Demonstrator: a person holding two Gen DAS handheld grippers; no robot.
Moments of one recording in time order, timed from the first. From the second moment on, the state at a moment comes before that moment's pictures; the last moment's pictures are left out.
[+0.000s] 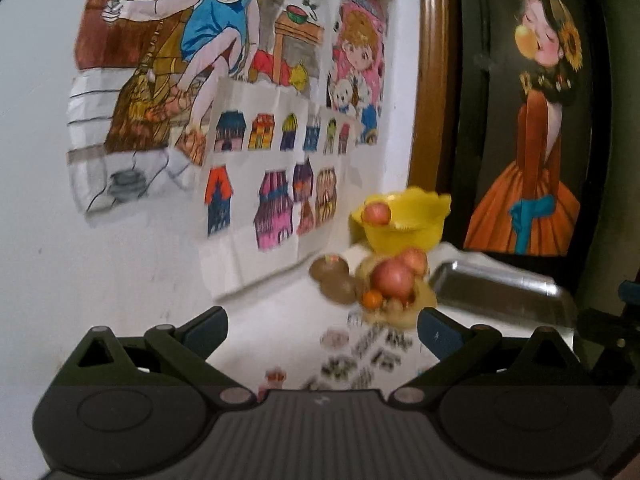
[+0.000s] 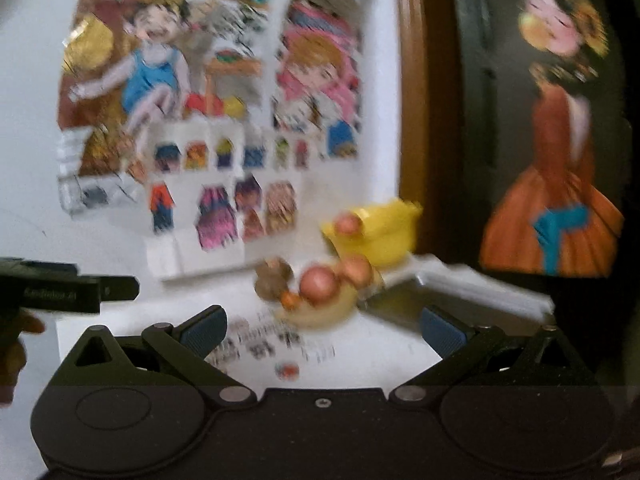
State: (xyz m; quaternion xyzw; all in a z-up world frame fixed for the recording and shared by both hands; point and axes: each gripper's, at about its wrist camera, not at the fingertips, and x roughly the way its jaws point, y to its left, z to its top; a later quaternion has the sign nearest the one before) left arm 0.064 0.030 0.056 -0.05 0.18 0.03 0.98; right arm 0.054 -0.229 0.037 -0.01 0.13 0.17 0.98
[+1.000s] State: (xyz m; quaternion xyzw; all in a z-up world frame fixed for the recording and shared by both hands) left arm 0.273 0.047 -0.020 0.02 0.25 -0.05 0.97; right arm 0.308 -0.199 -0.025 0.01 0.33 0.23 0.91
